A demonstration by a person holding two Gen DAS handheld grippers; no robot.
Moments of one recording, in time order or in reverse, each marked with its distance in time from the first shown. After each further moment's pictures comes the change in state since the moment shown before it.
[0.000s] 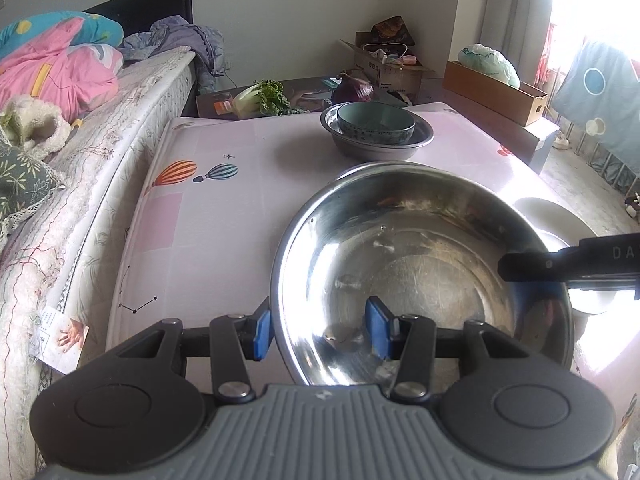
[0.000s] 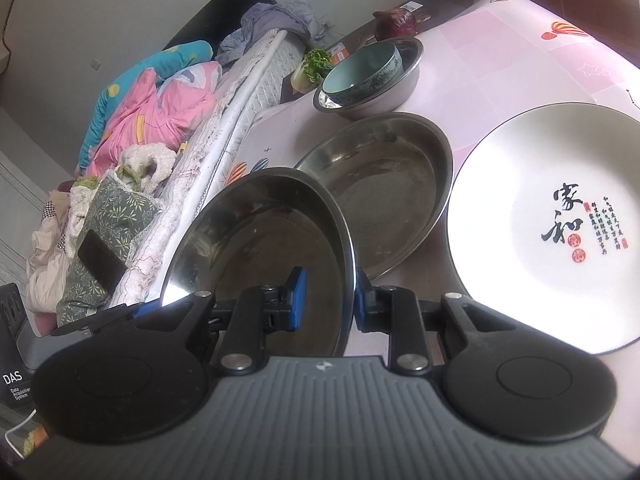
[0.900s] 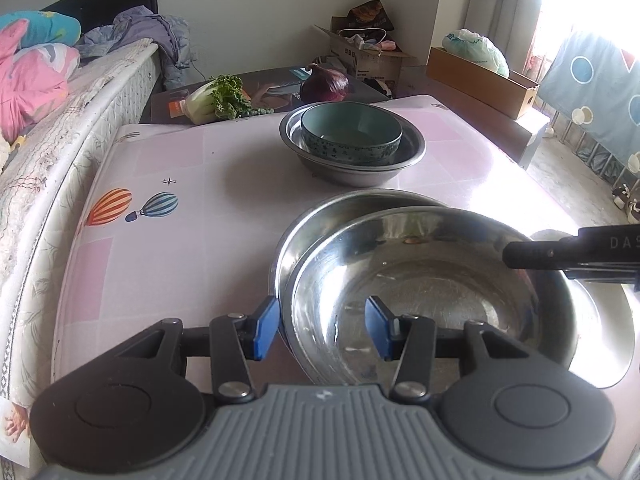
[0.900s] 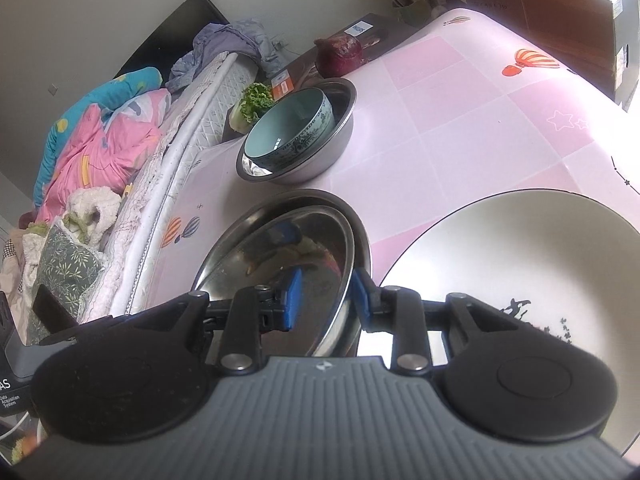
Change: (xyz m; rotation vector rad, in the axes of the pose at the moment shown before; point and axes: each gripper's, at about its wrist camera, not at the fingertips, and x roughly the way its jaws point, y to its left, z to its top) left arm 0.079 -0.017 0.056 0.032 0.045 -0.065; right arm 0.038 -0.048 0.072 0.049 -0.044 -0.126
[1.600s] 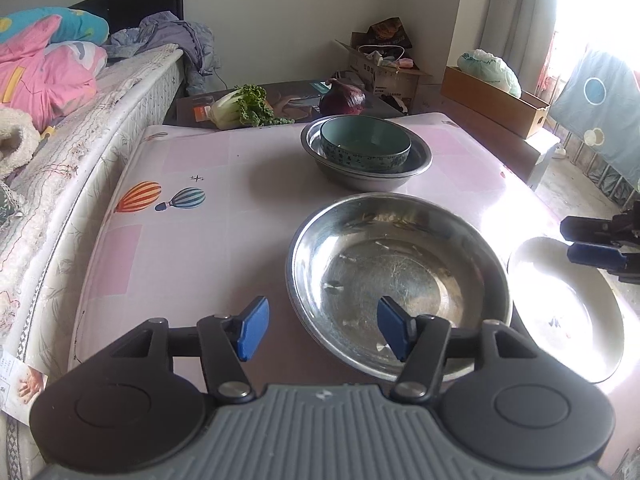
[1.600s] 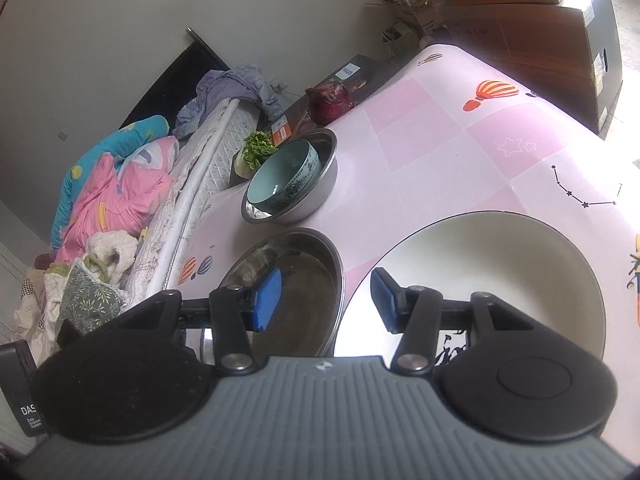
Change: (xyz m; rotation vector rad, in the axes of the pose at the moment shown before) left arm -0.038 -0.001 -0.018 -0.056 -0.051 0.031; right arm -0.065 -0.031 -0.008 0.074 -0.128 0.054
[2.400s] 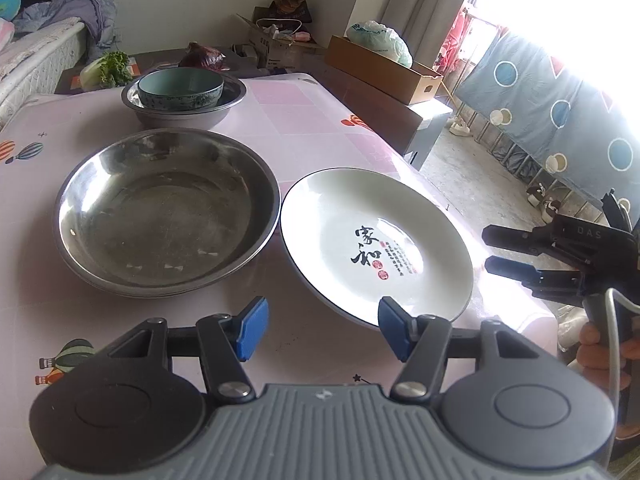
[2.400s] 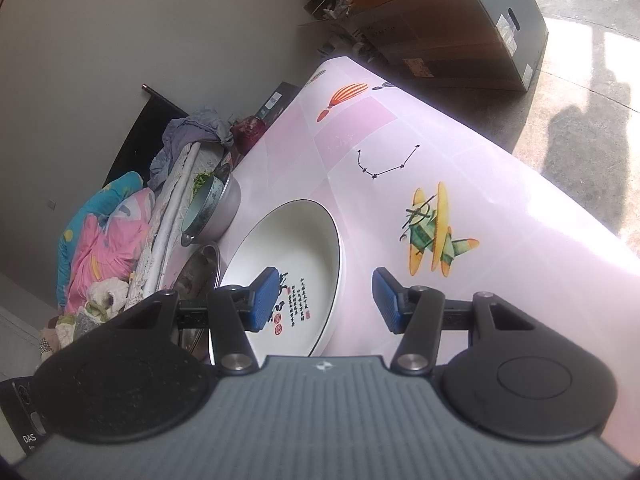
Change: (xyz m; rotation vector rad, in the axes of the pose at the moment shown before) left arm 0.008 -0.127 -0.046 0.023 0.066 -0.298; right arm -0.090 -0.159 -0.034 0.205 -0.051 -0.014
